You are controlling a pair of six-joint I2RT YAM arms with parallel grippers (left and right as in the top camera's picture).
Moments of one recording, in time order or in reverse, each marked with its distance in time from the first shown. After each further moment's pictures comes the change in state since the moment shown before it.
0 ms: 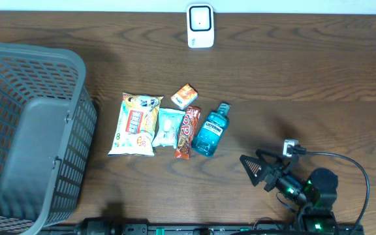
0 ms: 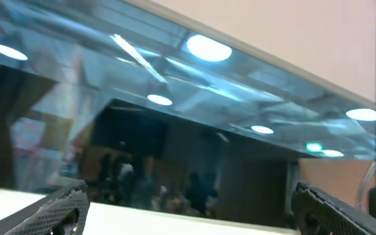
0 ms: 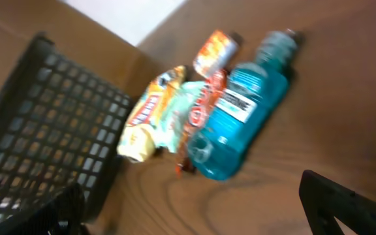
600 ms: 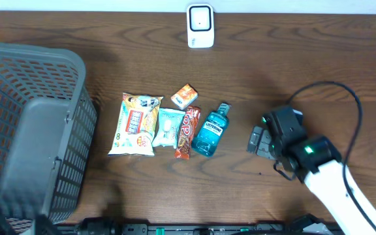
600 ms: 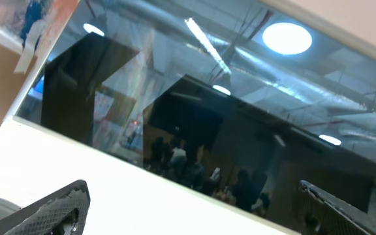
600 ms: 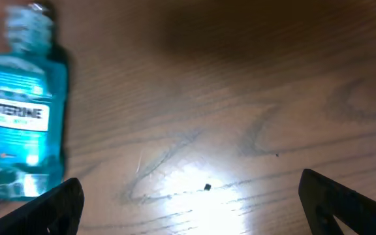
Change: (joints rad) left arm 0.000 -0.079 -0.333 0.103 -0.243 -0.014; right arm 0.424 0.840 0.879 -0.910 0.972 0.069
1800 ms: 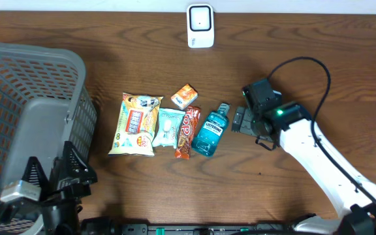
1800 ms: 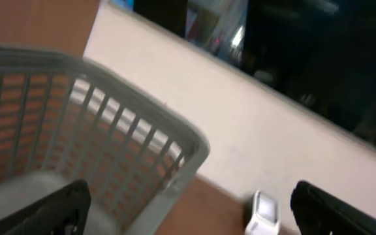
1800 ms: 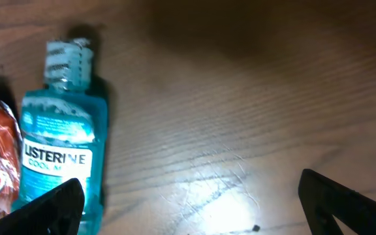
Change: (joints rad) left arm 0.071 0.000 -0.387 -0.089 -0.100 -0.004; right arm 0.016 0.332 0.188 0.090 -0.042 -0.003
